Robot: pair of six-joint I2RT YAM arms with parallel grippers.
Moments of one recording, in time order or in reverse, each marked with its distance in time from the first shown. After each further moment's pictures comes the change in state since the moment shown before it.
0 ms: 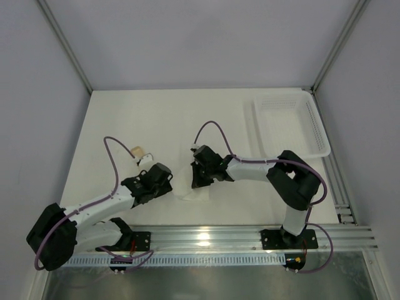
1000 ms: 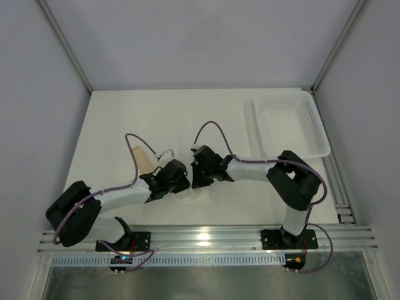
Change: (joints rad) left arm -0.086 0.273 0.058 0.345 0.159 -0.035; right arm 0.000 -0.001 -0.001 -0.002 0.001 -0.001
